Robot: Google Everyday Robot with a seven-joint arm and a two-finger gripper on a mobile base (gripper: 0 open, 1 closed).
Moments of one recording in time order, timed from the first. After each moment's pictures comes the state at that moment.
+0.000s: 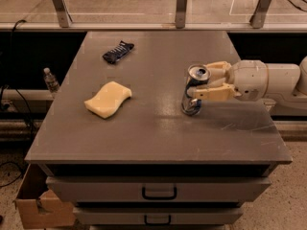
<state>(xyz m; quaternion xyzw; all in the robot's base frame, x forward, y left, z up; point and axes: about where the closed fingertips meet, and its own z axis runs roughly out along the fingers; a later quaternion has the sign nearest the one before) 0.544 -0.115 0.911 -0.52 0.53 0.38 0.56</state>
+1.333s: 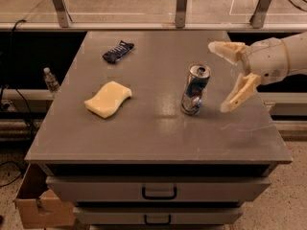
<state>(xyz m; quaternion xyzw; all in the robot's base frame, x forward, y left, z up) 0.540 -0.143 0.925 -0.61 0.56 0.31 0.46</state>
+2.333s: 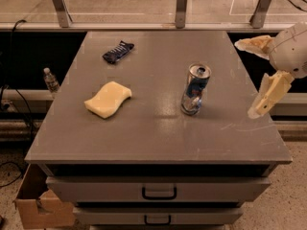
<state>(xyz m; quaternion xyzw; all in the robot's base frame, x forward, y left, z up) 0.516 -0.204 0.933 -0.66 0.65 0.14 0.35</state>
